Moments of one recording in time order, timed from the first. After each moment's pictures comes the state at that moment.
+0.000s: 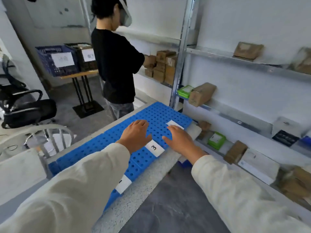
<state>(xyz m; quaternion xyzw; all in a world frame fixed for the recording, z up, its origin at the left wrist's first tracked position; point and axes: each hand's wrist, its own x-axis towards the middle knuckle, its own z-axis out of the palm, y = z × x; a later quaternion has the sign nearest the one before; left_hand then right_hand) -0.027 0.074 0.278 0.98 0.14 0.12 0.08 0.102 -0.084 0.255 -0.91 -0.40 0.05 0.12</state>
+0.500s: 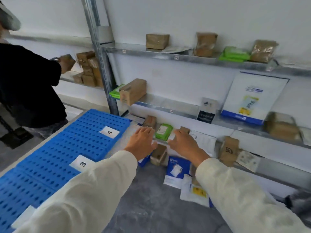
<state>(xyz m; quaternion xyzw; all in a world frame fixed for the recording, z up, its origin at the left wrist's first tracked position) 0.196 -0.229 0.253 0.99 -0.04 0.08 0.08 0.266 -0.412 0.232 -0.96 -0.19 0.06 0.17</state>
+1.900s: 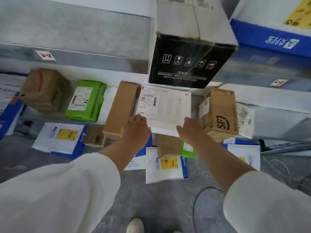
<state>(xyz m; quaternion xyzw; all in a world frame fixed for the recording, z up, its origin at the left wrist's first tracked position) 0.656 -0.412 -0.177 0.98 -0.11 -0.13 0.06 0.647 -0.601 -0.157 -0.95 0.16 0.24 0.14</state>
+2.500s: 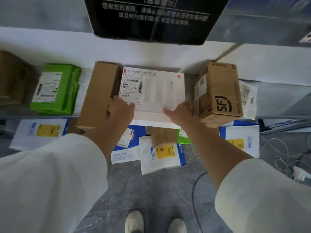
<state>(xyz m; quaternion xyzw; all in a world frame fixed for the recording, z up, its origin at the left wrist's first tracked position) 0.717 -0.440 -0.250 0.90 0.21 -0.15 0.35 0.681 -0.616 -0.231 -0.86 0.33 0.20 0.34</state>
